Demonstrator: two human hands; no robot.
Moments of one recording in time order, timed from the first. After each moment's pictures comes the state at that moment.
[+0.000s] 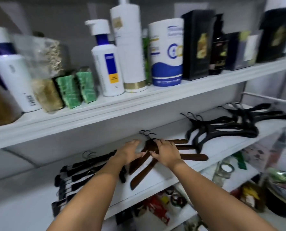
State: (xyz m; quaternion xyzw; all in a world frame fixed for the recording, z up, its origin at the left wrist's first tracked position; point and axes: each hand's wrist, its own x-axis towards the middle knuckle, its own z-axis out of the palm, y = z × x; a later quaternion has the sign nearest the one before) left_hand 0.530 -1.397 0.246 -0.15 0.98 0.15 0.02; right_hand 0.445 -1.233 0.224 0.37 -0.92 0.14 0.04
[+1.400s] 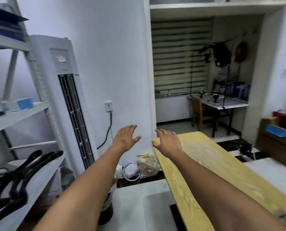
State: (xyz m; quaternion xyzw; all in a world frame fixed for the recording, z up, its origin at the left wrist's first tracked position) left_hand 0.321 -0.612 0.360 0.48 0.86 0.13 -0.11; right_hand 0.468 -0.488 0.331 -0.29 -0.93 0.01 0.21
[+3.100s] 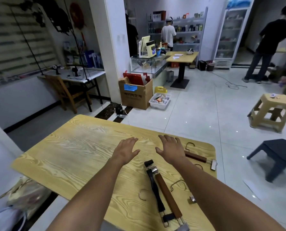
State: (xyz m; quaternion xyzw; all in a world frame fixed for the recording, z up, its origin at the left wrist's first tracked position) left_hand 0.503 -0.296 0.172 0.84 0.53 0.04 0.09; right_hand 0.704 -0.351 0.172 -0.73 -0.68 0.03 0.07
